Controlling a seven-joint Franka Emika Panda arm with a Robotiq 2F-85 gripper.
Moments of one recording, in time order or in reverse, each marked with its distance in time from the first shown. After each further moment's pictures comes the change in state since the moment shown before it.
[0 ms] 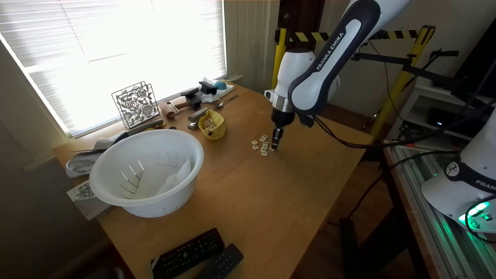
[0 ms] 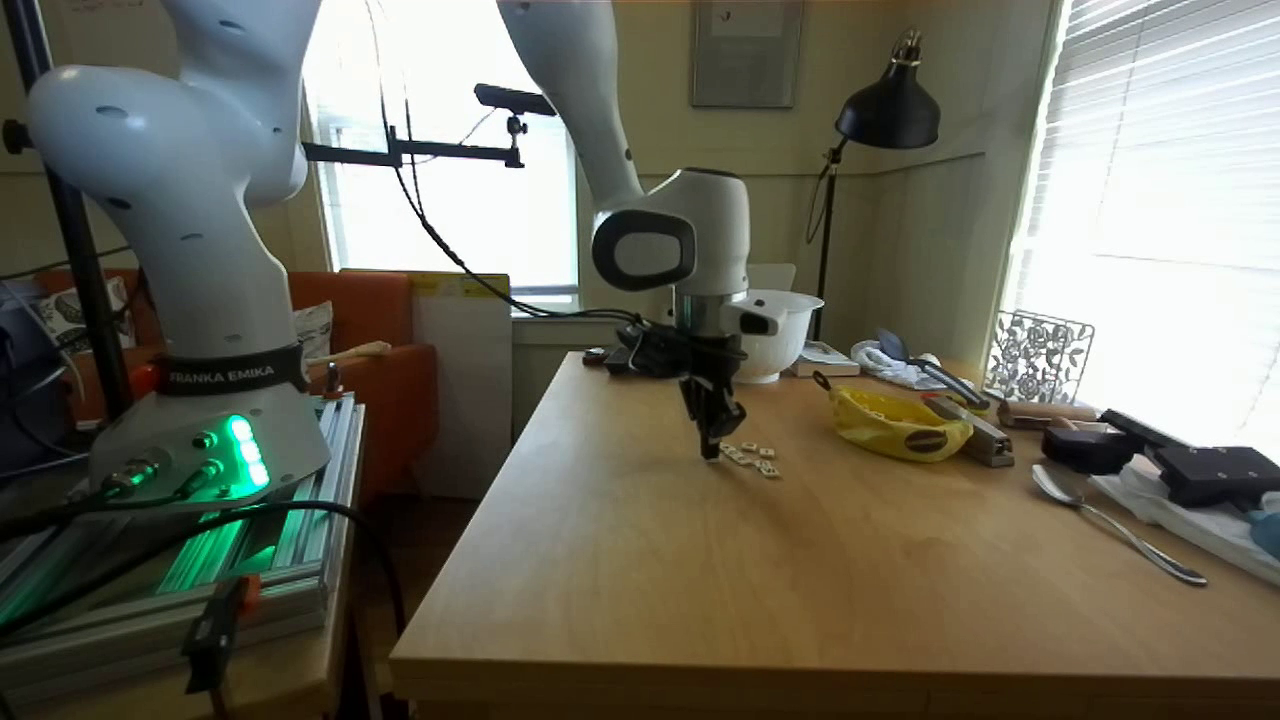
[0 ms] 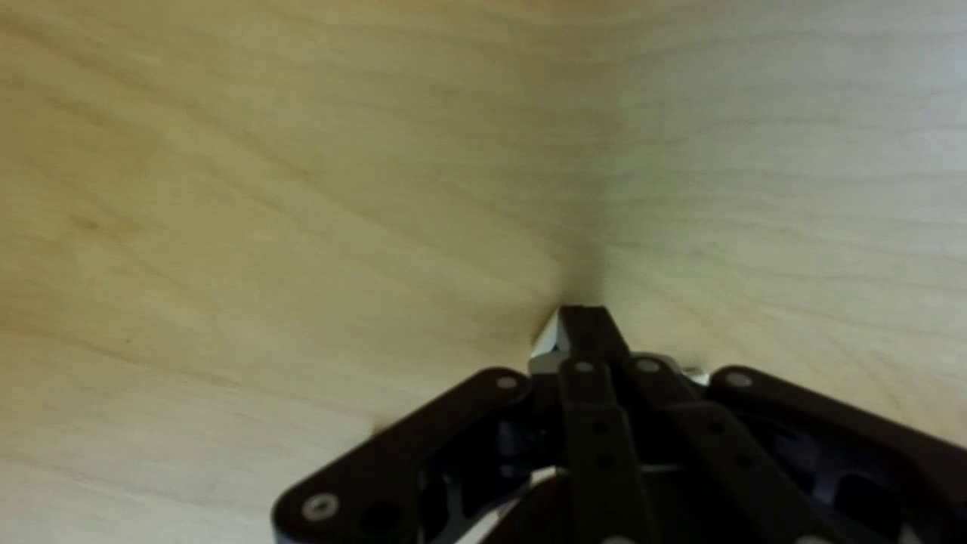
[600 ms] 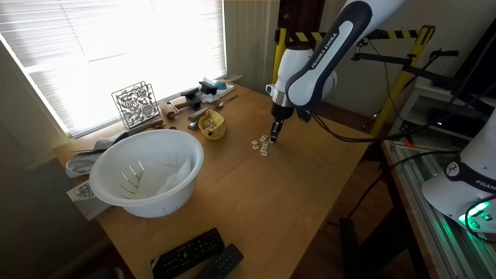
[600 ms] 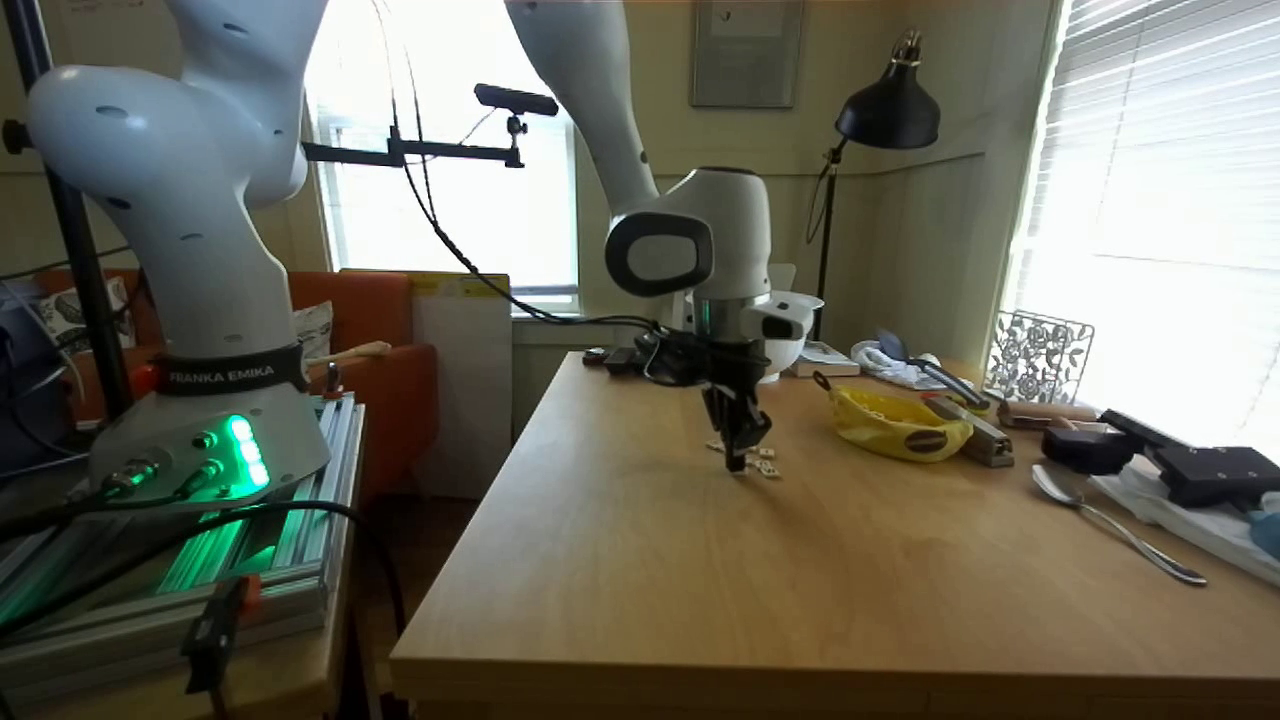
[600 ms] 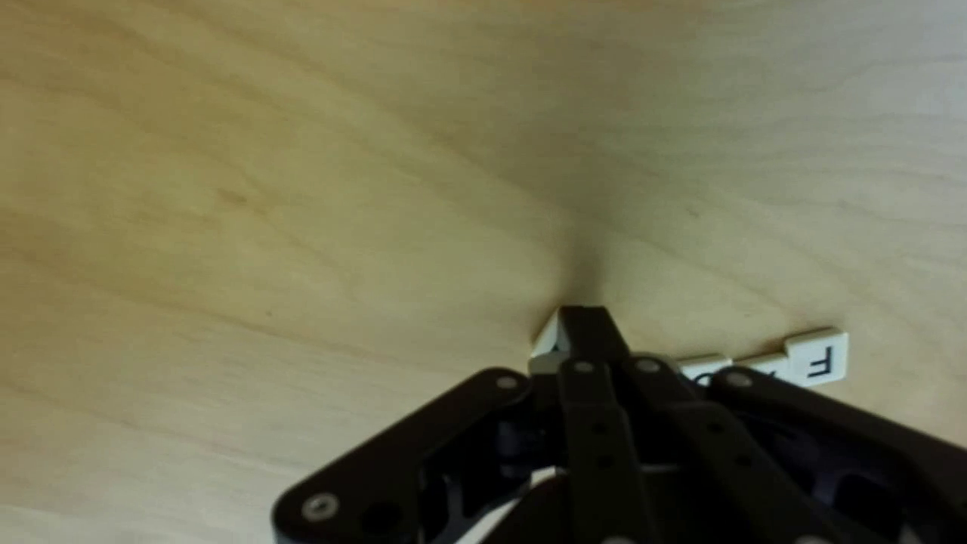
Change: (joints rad) arm 0.000 0.029 -0.058 0.049 -0.001 0.014 0.003
